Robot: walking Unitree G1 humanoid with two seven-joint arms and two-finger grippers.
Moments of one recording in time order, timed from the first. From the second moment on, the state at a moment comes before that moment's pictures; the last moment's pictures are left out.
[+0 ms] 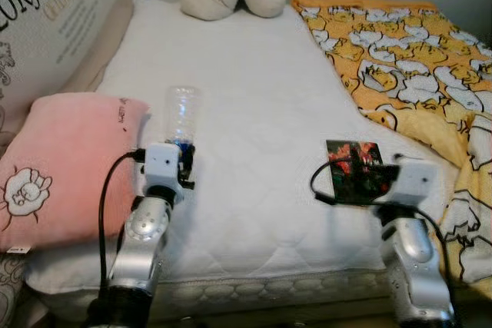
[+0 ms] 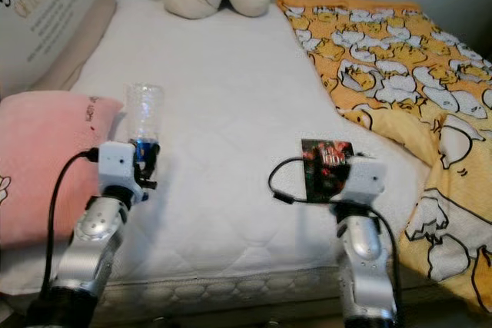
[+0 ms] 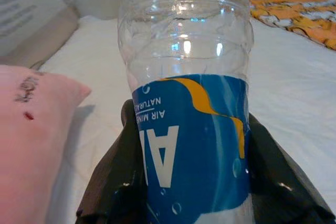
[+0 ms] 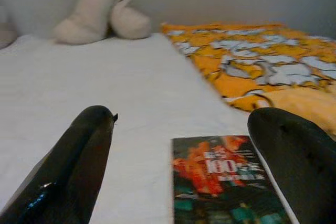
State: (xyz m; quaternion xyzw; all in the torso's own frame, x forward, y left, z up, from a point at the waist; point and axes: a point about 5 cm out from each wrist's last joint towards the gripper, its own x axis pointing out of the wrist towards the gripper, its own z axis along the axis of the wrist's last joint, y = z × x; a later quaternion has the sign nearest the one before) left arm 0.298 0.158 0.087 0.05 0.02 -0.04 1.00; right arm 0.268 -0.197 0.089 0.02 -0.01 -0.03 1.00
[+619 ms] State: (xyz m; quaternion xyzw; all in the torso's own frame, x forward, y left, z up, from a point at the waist) left arm 0.297 0.163 0.086 0.05 0.02 -0.04 1.00; right arm 0.257 -0.194 0.073 0.02 0.02 -0.01 1.00
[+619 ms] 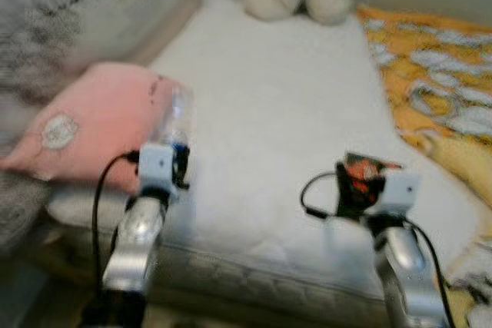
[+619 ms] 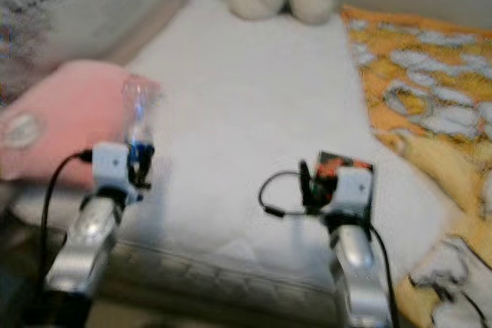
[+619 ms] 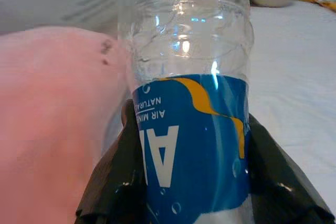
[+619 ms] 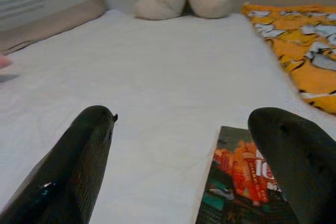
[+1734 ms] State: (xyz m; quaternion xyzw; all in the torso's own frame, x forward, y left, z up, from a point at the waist) left arm 0.306 0.149 0.093 0.07 0.00 -0.09 0.99; right arm 0.266 -0.188 0.068 0.02 0.02 0.01 1.00
